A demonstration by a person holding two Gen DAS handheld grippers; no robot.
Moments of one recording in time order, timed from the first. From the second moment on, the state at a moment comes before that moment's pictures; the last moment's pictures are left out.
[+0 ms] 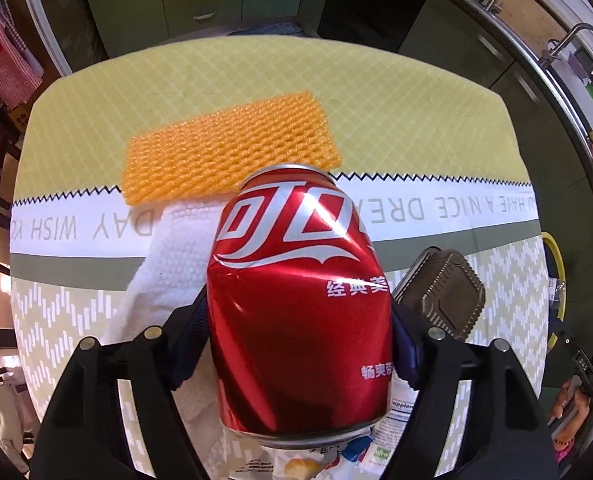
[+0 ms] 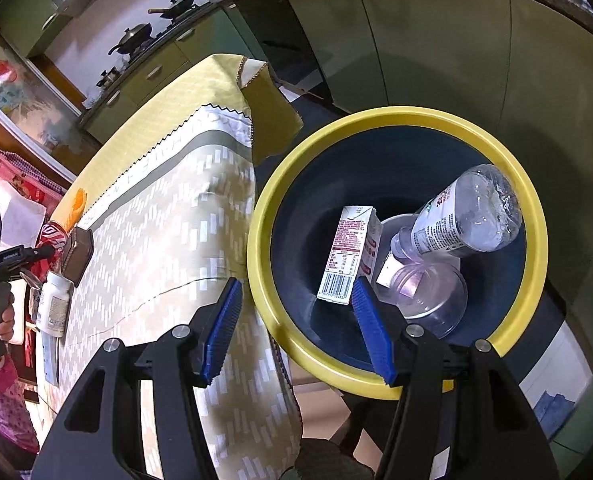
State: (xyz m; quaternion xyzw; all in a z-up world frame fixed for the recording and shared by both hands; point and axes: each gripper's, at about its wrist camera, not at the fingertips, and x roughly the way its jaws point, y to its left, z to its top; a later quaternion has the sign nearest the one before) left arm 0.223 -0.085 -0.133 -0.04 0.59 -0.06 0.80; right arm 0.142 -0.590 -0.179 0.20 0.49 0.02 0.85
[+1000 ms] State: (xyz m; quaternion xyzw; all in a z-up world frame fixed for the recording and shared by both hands) left arm 0.170 -0.170 -0.039 0.02 0.51 -0.20 0.83; right arm 0.124 -0.613 -0.167 0.22 0.47 0.00 0.85
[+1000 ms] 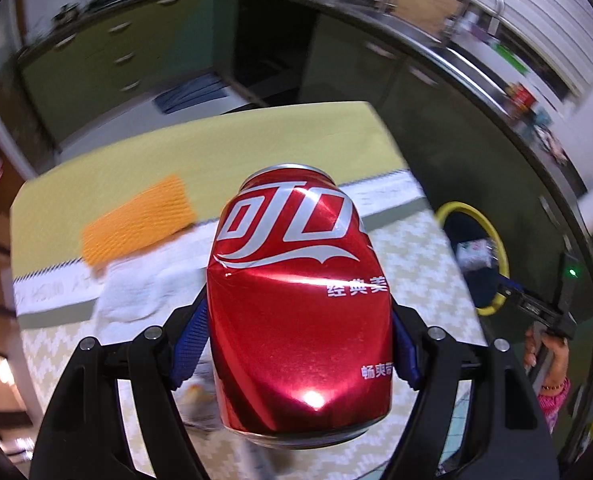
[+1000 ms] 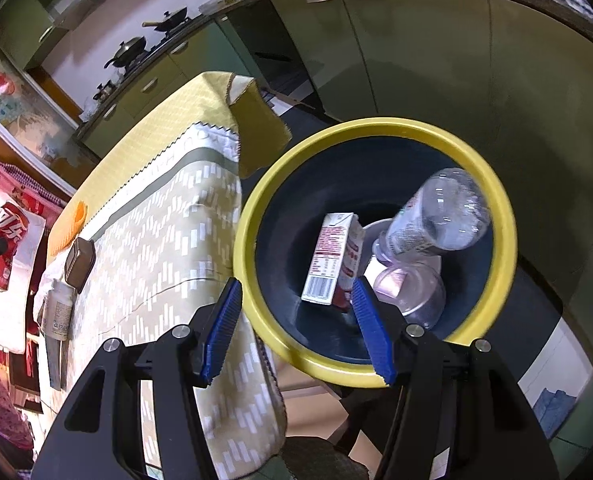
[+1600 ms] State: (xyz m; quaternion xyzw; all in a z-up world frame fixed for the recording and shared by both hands) left arm 0.161 -0.427 -0.077 0.11 0.52 -0.39 0.75; right arm 0.040 -0.695 -0.160 0.25 0.44 -0.07 0.86
